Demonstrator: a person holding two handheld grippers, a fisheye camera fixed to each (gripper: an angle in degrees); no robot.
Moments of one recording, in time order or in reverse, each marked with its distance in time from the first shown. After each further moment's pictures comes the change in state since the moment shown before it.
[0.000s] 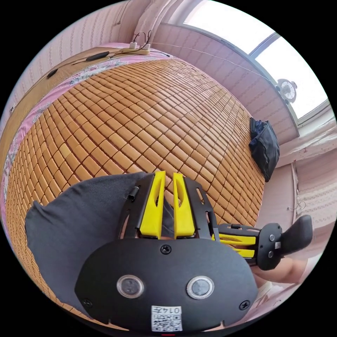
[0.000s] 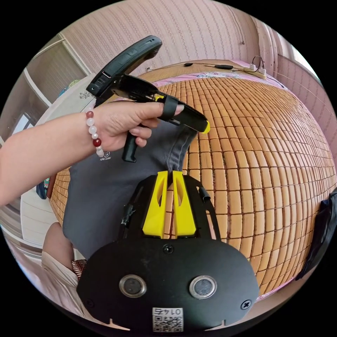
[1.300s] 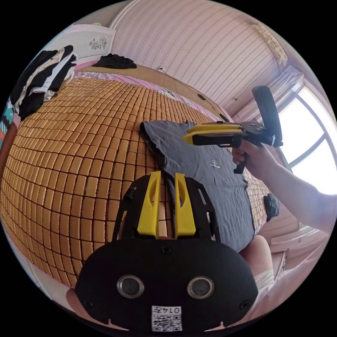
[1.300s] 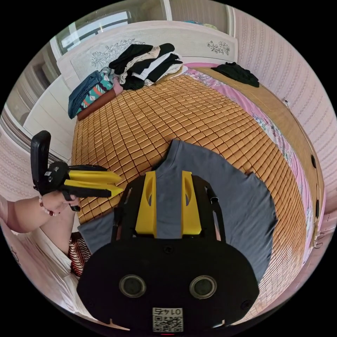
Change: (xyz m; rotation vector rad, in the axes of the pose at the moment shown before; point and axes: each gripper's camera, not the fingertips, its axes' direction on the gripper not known) left arm -0.156 0.600 -0.229 0.499 -0.173 -0.793; right arm -0.516 -0.142 0.251 -0.290 -0.113 -0.942
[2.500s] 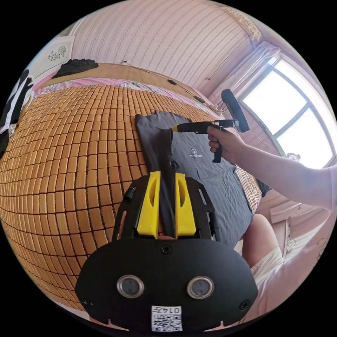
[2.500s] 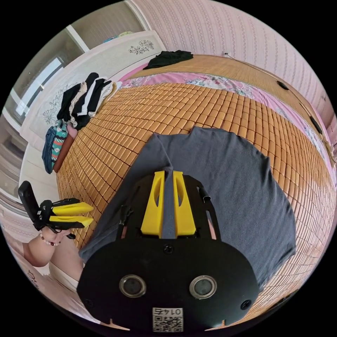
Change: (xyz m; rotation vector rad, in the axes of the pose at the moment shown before) left arm 0.011 0.008 -0.001 -0.097 0.081 0.267; right arm 0.147 0.021 0.055 0.141 0.020 0.445
